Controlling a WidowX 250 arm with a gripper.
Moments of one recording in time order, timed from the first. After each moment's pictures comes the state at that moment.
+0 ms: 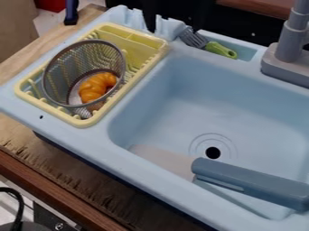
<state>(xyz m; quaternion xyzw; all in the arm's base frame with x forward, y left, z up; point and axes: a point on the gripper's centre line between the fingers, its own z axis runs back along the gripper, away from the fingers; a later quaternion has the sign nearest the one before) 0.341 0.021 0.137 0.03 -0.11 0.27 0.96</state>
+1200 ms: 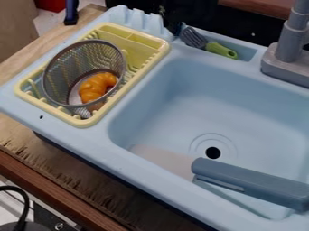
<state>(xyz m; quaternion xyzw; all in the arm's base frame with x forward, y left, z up) 0.367 0.014 0.131 0.06 -0.13 0.58 0.80</state>
